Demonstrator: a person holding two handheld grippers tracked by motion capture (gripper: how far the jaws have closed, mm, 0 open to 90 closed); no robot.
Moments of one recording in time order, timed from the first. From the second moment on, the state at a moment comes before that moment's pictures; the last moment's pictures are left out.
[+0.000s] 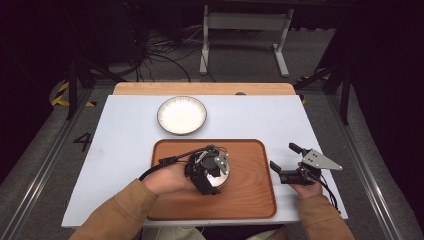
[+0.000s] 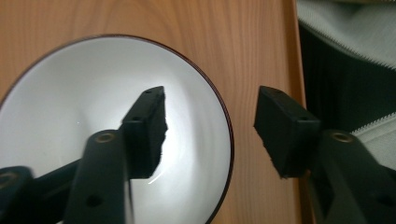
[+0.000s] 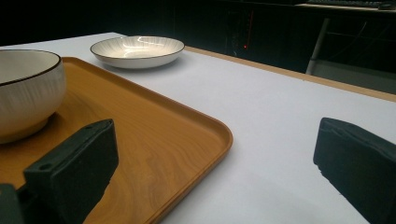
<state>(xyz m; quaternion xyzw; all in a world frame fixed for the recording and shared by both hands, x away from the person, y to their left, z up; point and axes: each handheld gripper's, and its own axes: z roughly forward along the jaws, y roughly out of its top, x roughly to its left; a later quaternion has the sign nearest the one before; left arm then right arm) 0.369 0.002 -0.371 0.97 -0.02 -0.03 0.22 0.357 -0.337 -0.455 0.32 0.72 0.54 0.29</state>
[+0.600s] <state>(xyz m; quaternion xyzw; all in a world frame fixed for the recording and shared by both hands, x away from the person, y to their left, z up) 0.372 0.036 -0.352 0.93 0.05 0.00 0.35 0.357 -0.338 -0.455 0.32 0.72 0.55 0.29</state>
